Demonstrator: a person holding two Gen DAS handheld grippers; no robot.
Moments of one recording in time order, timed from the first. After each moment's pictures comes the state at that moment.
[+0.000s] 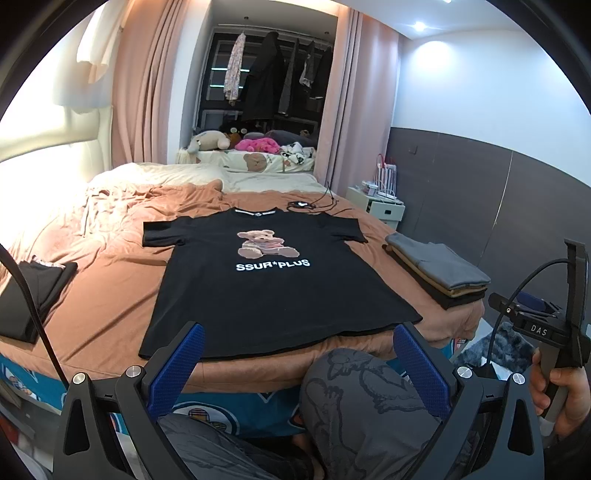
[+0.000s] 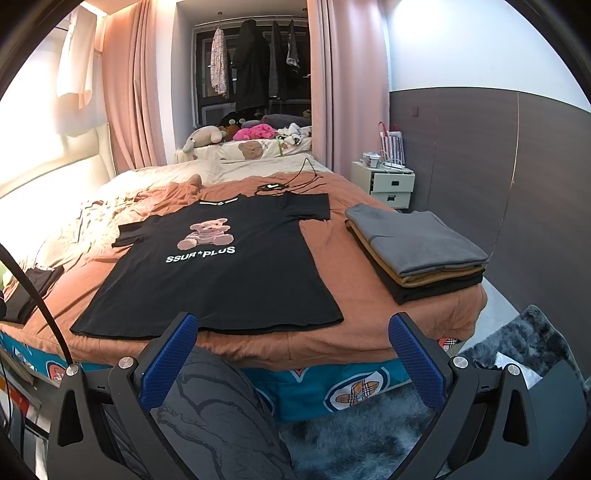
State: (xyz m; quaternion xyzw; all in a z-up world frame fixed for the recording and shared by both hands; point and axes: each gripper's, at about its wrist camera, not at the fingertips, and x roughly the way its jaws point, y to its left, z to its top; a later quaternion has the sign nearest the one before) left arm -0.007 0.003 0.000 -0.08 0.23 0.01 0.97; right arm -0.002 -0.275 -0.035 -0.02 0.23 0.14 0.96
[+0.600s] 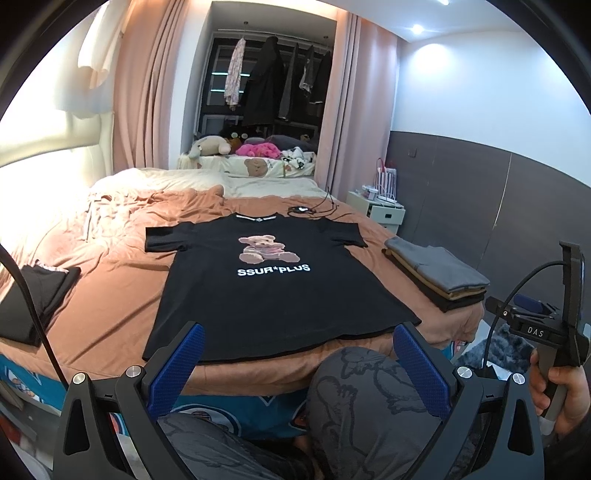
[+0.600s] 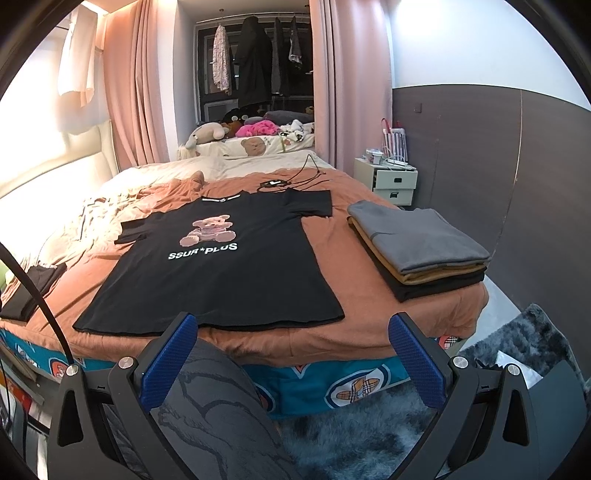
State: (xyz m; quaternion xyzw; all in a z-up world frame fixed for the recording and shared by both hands) left arm -0.015 0.002 0.005 -0.08 0.23 0.01 0.97; right arm -0.004 -0.276 -0.031 -0.03 0.24 0.14 0.96
